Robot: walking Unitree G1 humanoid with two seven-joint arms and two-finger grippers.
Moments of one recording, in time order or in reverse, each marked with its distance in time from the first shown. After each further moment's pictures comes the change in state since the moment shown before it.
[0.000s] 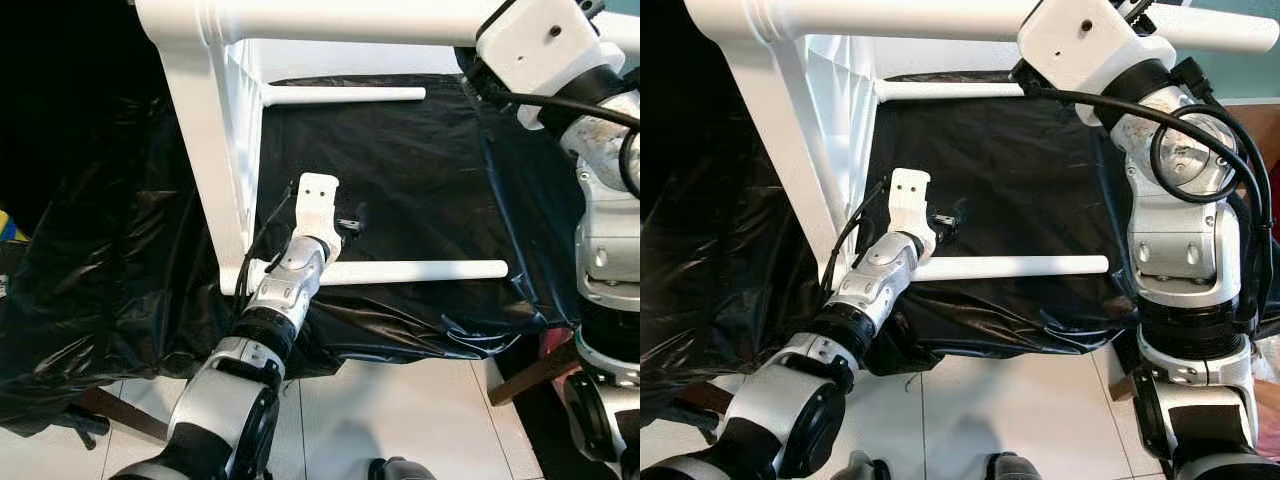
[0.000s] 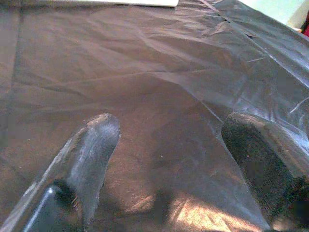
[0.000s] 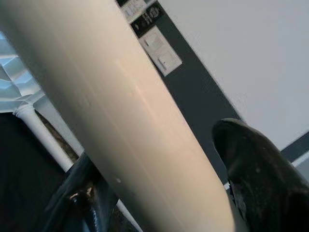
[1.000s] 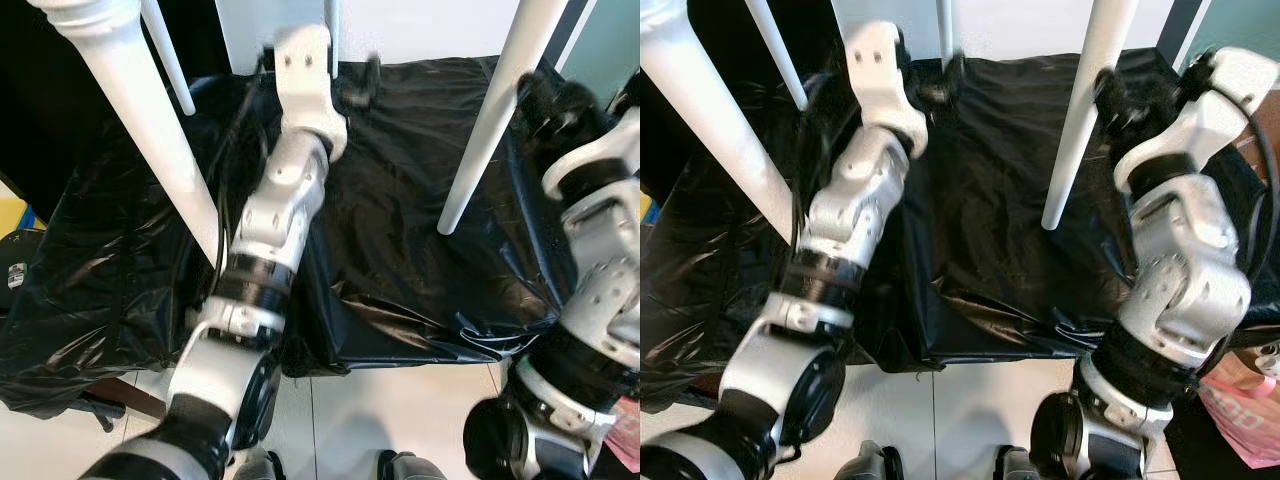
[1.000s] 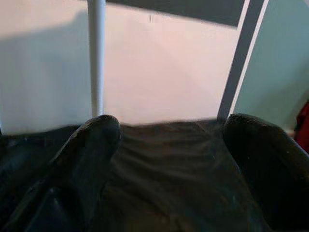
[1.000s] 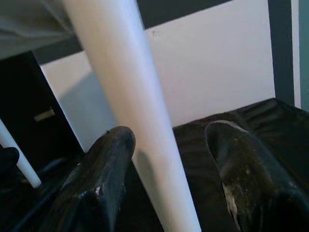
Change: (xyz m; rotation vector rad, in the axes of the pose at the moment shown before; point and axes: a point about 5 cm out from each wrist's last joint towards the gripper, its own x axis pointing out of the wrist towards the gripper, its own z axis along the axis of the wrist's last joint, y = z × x) left arm -0.012 -0.022 0.132 0.028 -0.409 -0.030; right arm -0.051 0.013 -0.069 1.020 0.231 -0.369
